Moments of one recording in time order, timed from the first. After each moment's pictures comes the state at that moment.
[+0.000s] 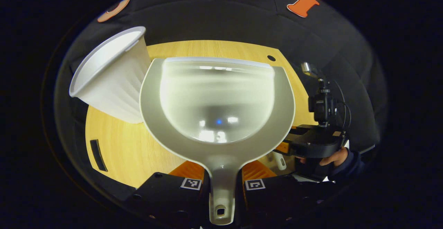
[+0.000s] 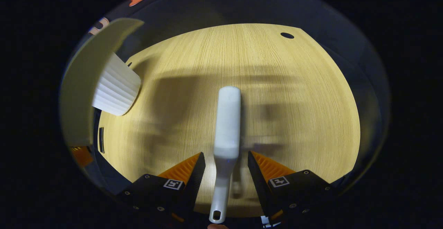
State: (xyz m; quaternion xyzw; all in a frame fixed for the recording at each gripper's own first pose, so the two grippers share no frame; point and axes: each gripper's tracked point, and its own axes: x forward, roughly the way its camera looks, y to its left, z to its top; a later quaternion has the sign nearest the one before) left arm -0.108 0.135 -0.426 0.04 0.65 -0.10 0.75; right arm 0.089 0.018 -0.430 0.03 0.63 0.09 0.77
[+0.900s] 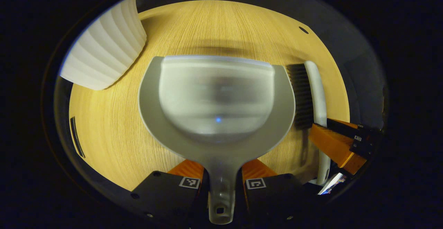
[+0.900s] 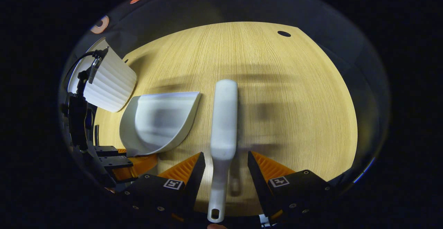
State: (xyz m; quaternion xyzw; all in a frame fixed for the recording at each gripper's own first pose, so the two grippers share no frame) left arm -0.135 0.137 -0.576 0.03 0.72 -0.04 0.69; right arm 0.080 0.010 -0.428 0.02 0.63 0.07 0.77
